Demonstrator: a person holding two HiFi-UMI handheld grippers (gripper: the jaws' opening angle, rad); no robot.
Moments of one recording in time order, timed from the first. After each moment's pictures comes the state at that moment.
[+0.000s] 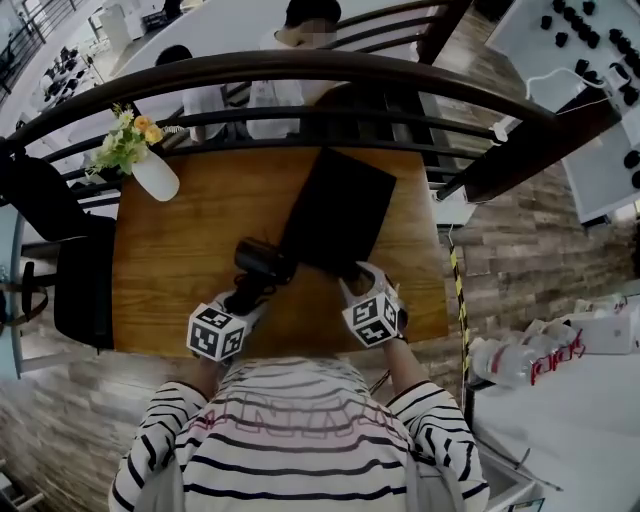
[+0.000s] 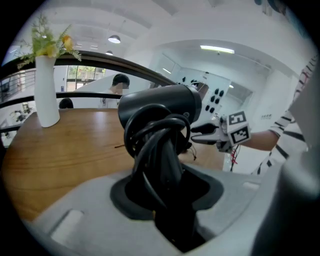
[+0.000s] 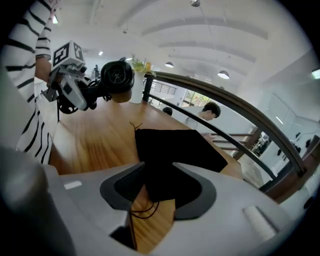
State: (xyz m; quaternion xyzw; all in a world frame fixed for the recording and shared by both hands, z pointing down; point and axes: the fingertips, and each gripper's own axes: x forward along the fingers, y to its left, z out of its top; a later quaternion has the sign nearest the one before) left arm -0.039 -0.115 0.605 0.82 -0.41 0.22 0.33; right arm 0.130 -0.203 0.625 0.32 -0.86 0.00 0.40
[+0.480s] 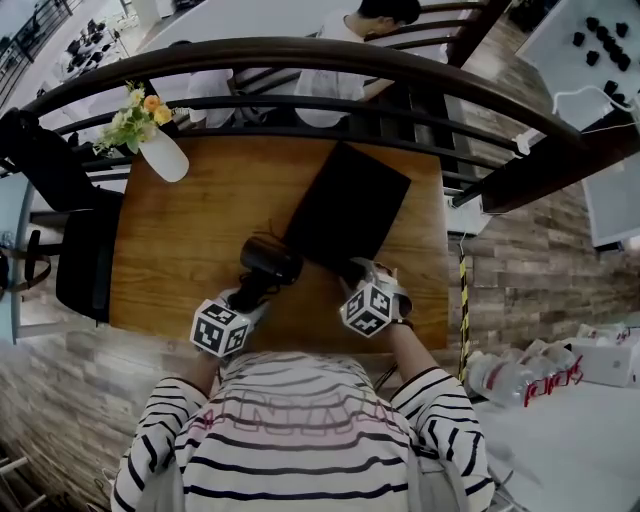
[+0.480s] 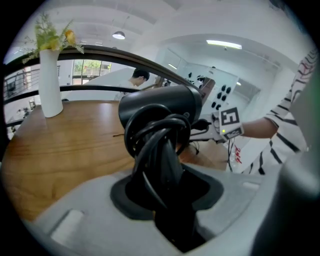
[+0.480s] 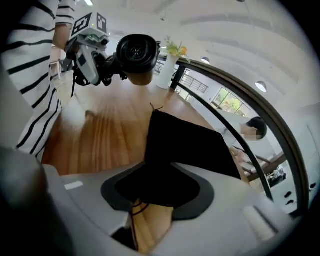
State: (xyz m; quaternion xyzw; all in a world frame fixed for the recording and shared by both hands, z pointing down) left arm -0.023 -0.108 0.632 0.80 -0.43 0.24 0.35; right arm 0.126 -0.214 0.678 0.17 -0.85 -0.10 0.49
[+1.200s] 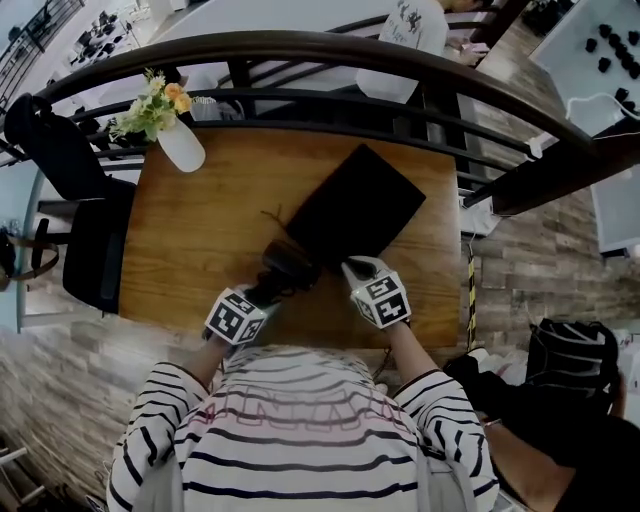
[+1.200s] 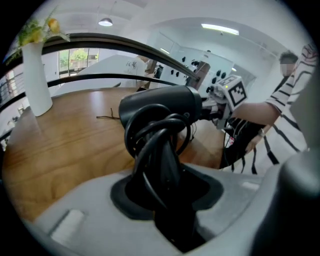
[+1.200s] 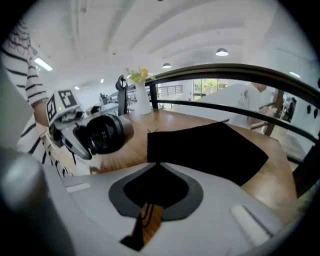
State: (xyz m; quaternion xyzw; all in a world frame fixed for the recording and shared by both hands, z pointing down) left arm -0.030 -0.086 0.659 0.80 -0.37 0.31 0.36; right arm 0.080 -0.204 0.639 0.22 -0.91 0.16 0.32
